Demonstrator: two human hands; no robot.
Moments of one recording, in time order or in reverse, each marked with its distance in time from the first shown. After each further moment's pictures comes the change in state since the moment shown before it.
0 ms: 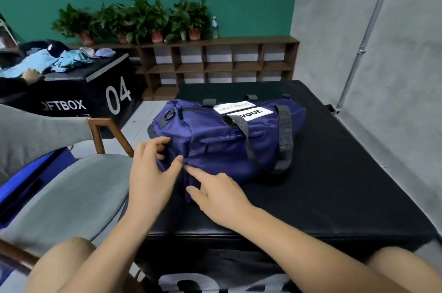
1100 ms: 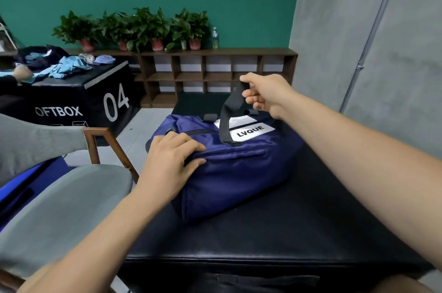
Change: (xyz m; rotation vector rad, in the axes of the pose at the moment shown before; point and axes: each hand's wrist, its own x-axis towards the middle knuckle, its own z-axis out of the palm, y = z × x) left_hand 0.065 0.017 0.016 0.312 -0.160 0.601; right_hand 0.156 0.024 -0.221 0.757 0.281 0.558
